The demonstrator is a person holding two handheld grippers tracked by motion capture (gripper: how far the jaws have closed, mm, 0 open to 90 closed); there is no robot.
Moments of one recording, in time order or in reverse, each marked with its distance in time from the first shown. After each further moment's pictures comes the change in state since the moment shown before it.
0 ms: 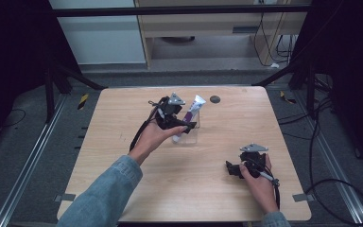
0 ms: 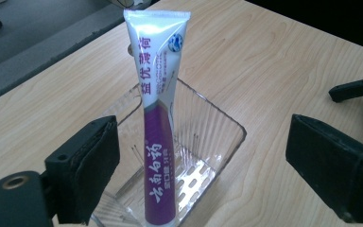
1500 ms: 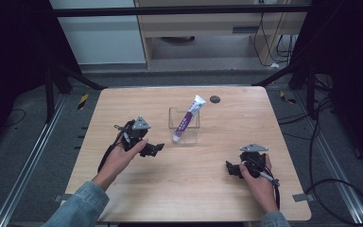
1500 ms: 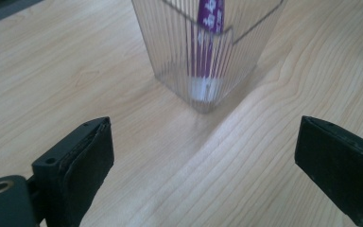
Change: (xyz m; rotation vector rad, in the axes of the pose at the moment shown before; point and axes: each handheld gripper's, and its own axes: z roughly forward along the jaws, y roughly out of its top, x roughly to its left) left arm 0.025 -0.110 -0.051 0.067 0.062 -0.040; right arm 0.000 0.000 0.000 0.001 -0.001 0.000
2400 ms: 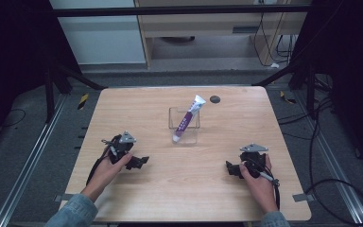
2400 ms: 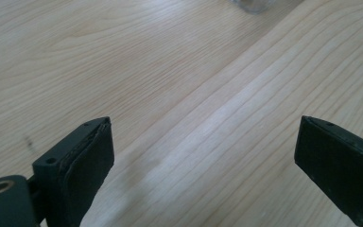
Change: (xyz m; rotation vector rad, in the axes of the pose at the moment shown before) left arm 0.030 -0.073 0.000 0.086 0.038 -0.077; right arm 0.000 0.000 0.000 0.001 0.002 0.004
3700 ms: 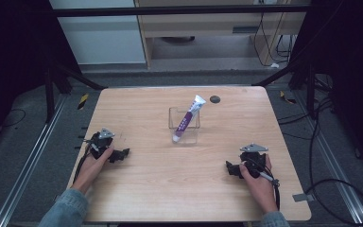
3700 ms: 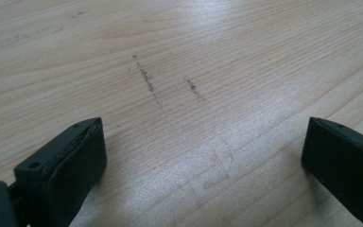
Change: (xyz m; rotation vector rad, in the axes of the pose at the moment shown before) left arm 0.071 -0.038 0.007 -0.046 0.134 -0.121; right arm 0.000 0.000 0.000 -0.002 -0.004 -0.004
